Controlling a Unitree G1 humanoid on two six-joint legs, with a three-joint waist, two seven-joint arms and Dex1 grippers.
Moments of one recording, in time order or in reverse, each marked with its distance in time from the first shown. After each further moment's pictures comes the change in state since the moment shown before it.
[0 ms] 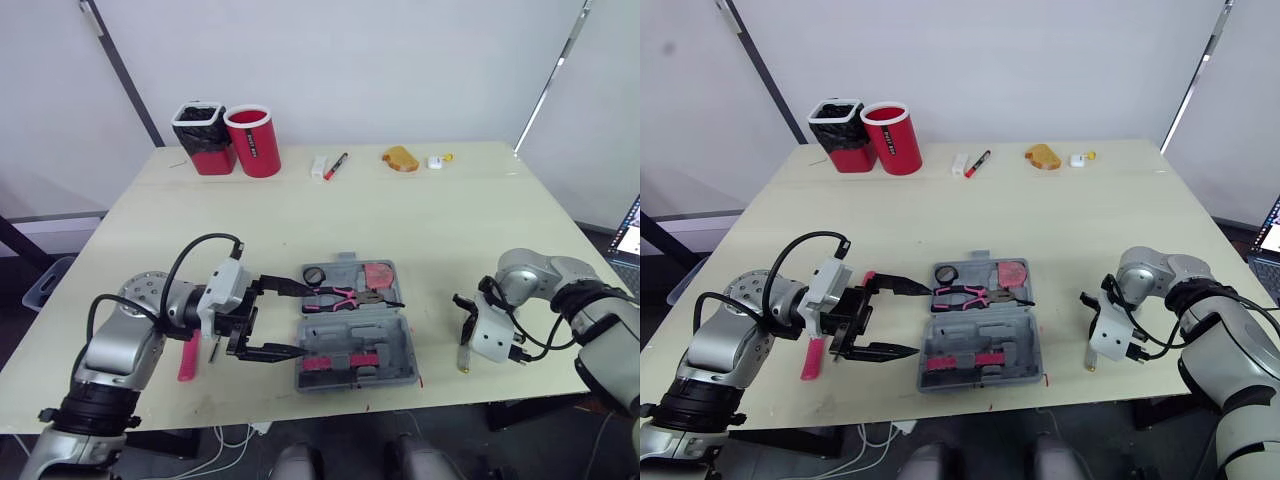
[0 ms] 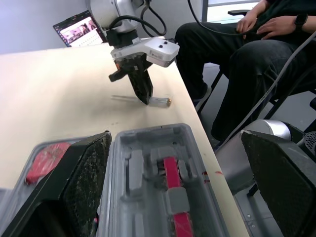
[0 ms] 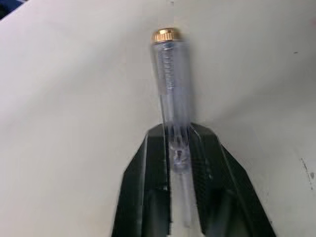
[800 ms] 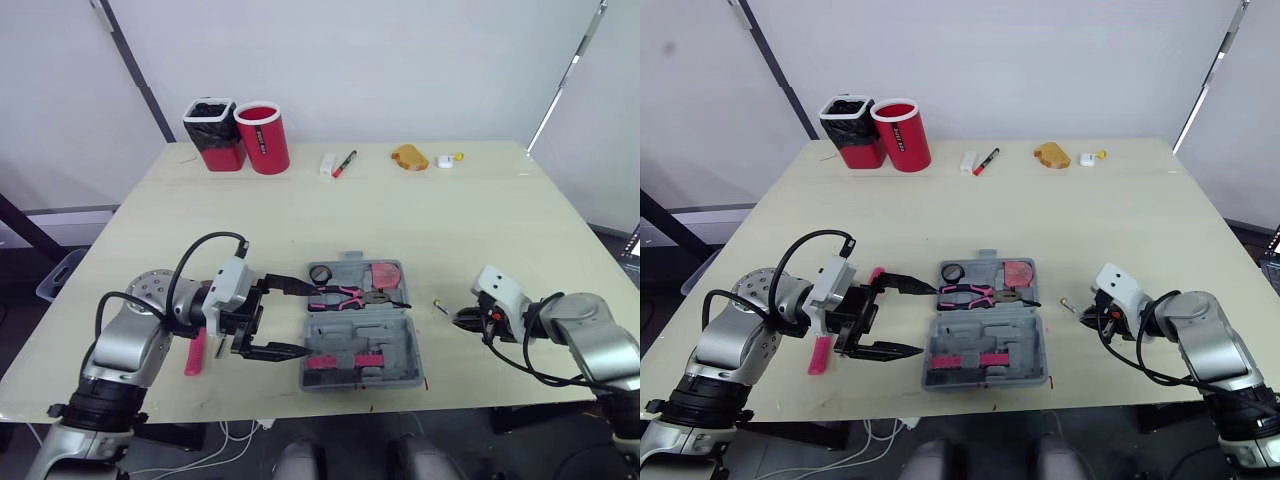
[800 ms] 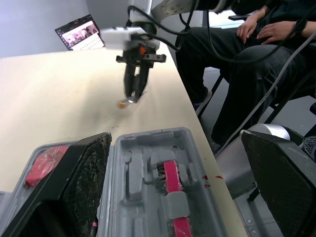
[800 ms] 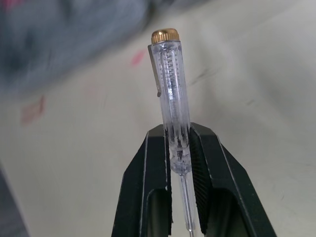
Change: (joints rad) left arm -0.024 -0.021 -0.018 0.008 -0.002 0.000 -0.013; right arm 0.714 -0.016 -0.672 -1.275 0.622 2.049 -0.162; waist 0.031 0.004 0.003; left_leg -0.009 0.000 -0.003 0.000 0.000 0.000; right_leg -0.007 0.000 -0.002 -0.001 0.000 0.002
